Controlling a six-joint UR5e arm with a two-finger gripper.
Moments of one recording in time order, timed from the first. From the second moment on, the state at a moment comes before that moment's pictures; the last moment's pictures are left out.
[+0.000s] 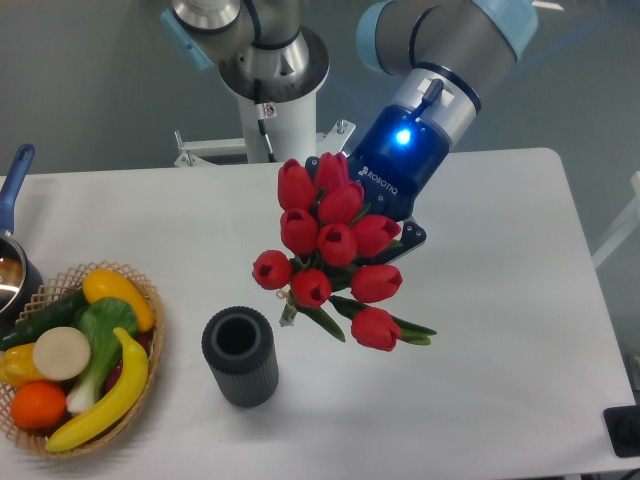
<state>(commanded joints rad) 2.66 -1.79 -1.57 -0.79 0.42 0.86</state>
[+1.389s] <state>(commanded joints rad) 2.70 -1.71 -1.65 -0.79 0.85 0.87</state>
